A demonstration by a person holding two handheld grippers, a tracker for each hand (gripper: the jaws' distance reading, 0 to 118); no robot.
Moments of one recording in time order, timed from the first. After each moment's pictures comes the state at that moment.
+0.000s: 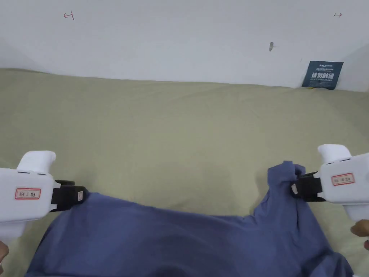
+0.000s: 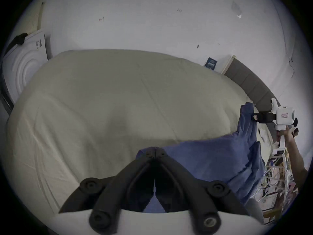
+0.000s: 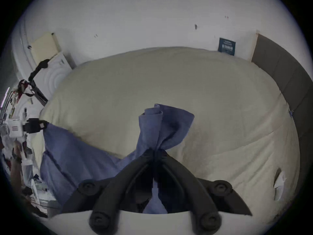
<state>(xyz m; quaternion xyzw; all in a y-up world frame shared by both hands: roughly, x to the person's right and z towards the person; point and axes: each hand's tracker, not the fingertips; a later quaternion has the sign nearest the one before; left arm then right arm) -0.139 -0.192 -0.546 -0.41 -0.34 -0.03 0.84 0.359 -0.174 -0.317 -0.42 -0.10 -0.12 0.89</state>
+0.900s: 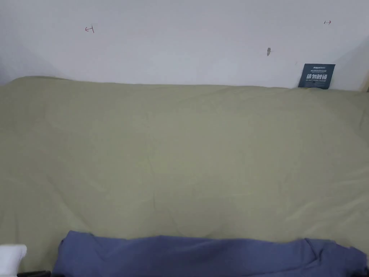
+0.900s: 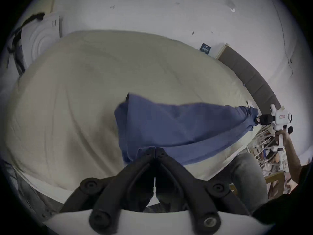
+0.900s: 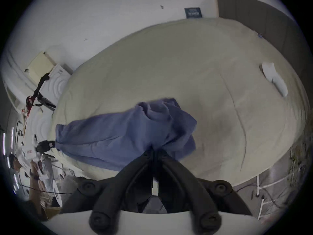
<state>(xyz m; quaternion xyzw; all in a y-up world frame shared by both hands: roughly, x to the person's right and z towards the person) -0.289 -0.247 -0.358 -0.48 -0.33 -0.01 0.81 0.304 -0.232 -0.069 -0.46 -0.14 -0.28 0.83</state>
